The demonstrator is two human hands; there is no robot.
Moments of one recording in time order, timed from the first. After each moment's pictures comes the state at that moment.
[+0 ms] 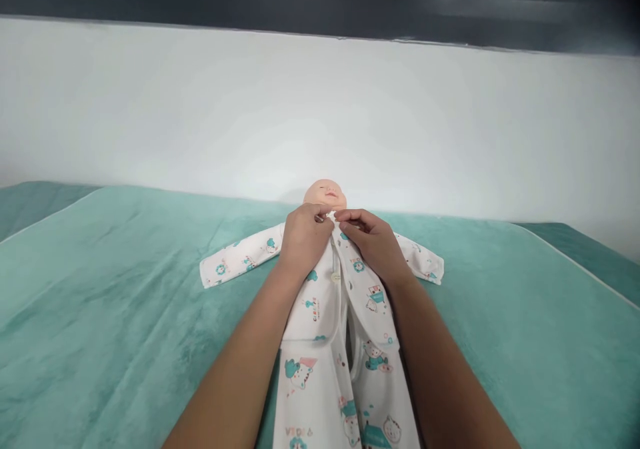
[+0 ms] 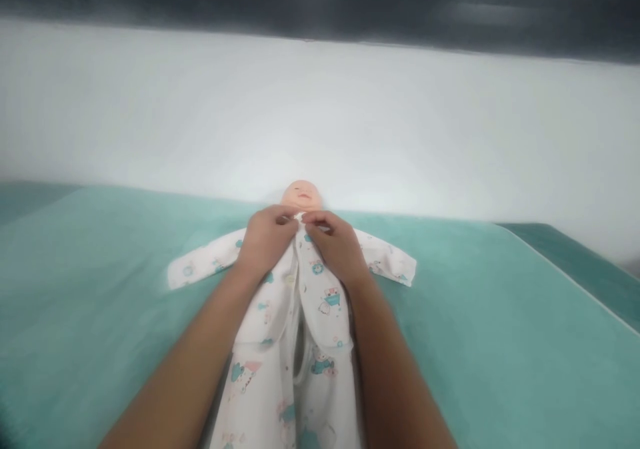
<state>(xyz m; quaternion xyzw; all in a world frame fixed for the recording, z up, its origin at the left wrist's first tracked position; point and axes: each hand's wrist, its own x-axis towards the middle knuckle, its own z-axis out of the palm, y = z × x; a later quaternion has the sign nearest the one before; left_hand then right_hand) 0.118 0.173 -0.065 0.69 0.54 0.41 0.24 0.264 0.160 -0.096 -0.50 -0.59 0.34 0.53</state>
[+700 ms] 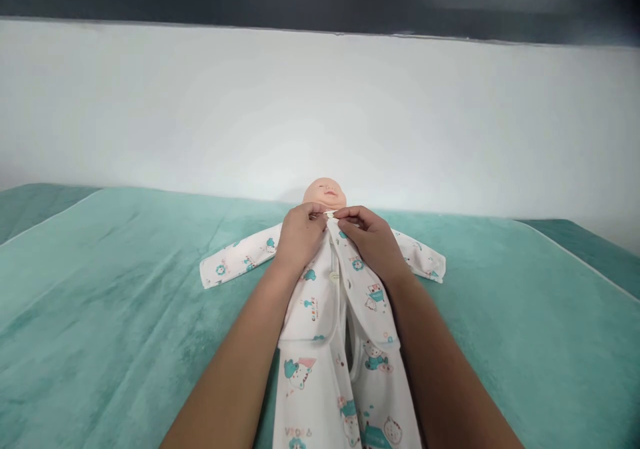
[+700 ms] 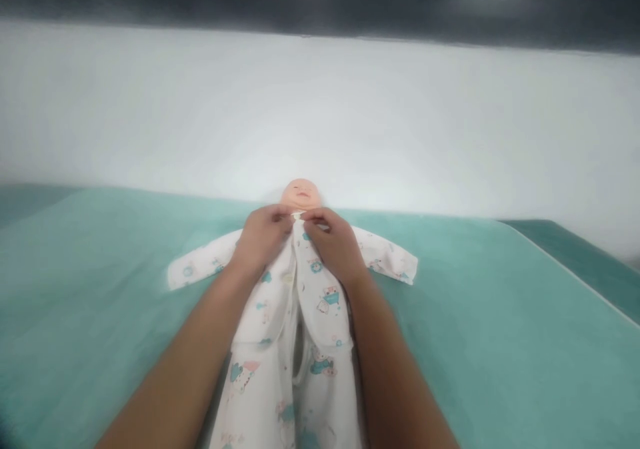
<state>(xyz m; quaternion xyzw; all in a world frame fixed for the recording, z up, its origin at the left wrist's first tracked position) 0.117 0.175 -0.064 0.64 0.53 0.44 0.35 0.261 0.158 -0.092 -0.53 -0.58 0.34 0.52</state>
